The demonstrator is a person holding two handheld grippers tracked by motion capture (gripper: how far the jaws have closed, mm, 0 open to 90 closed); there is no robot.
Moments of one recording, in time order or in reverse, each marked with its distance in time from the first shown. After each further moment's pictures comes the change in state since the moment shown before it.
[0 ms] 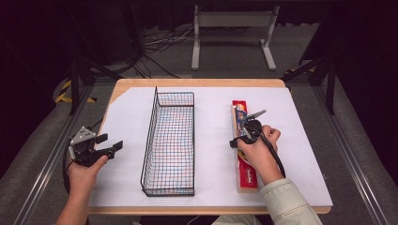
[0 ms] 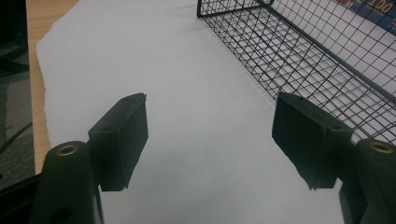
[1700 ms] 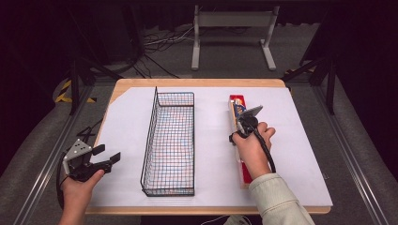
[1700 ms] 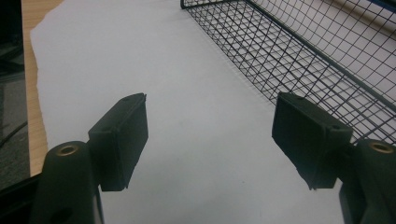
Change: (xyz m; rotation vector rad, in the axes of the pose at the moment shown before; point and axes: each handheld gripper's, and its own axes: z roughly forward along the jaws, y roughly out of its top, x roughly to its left) left arm -0.021 -0.021 -0.028 -0.010 -0.014 0.011; right arm 0.021 0.013 -0.017 0.045 -0.085 0.173
